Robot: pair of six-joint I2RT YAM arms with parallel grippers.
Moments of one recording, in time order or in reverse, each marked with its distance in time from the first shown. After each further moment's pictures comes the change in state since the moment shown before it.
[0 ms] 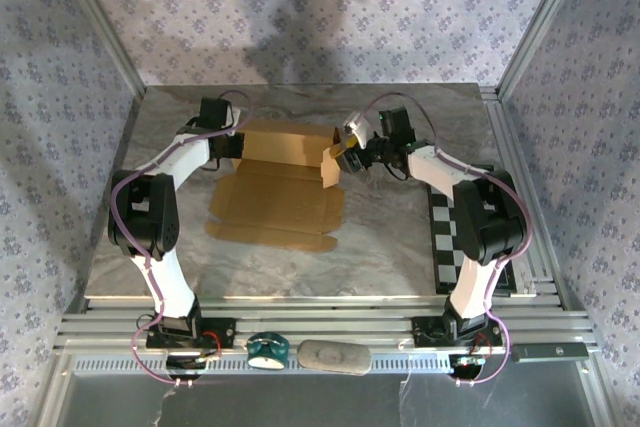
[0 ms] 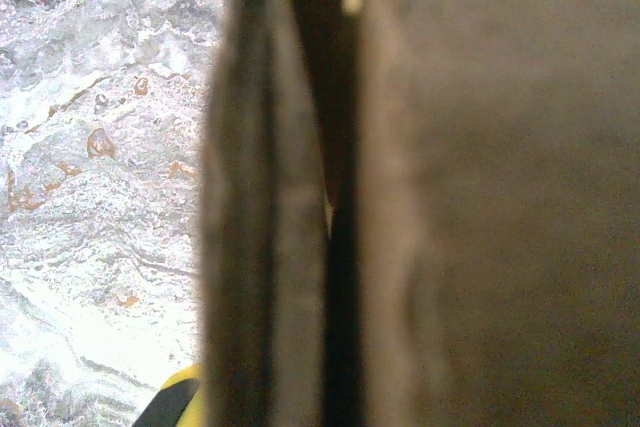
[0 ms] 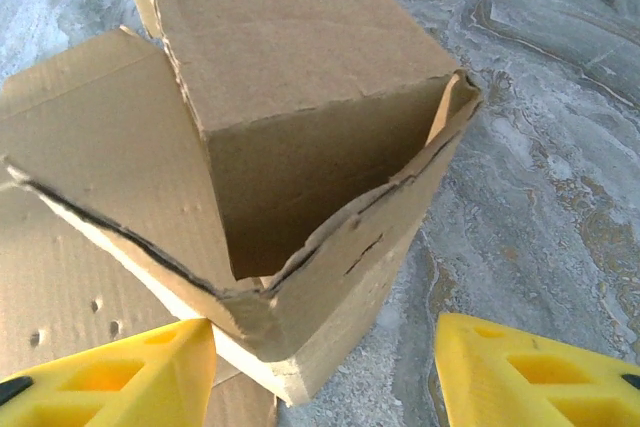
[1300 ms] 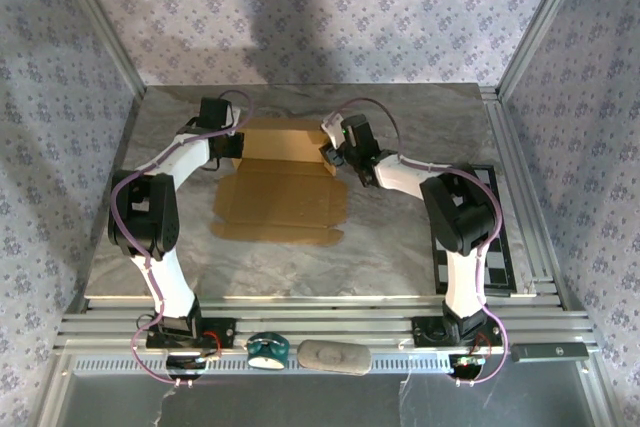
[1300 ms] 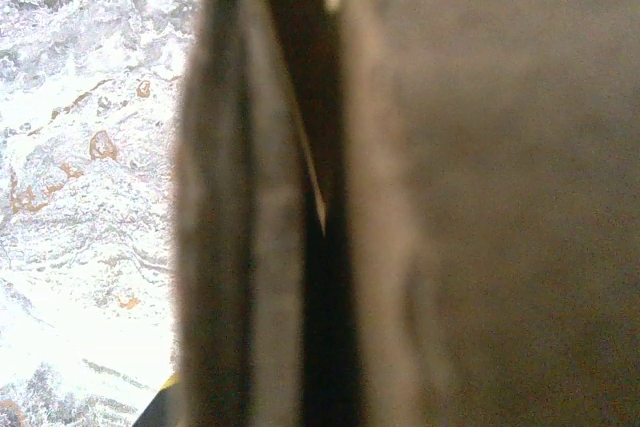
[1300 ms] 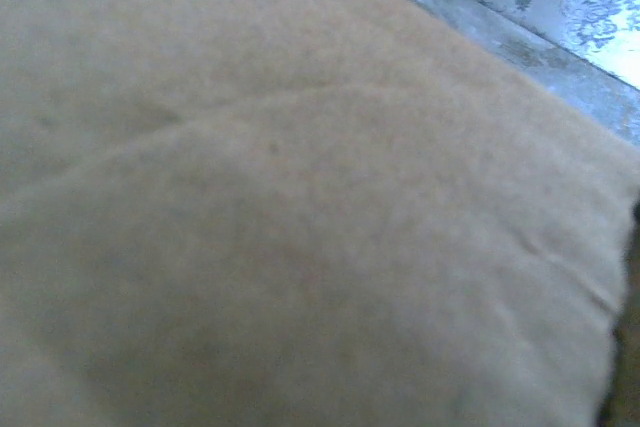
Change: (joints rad) left arm -0.002 0.000 0.000 0.005 -0.003 -0.002; right arm 0.182 0.150 0.044 0.256 0.570 0.134
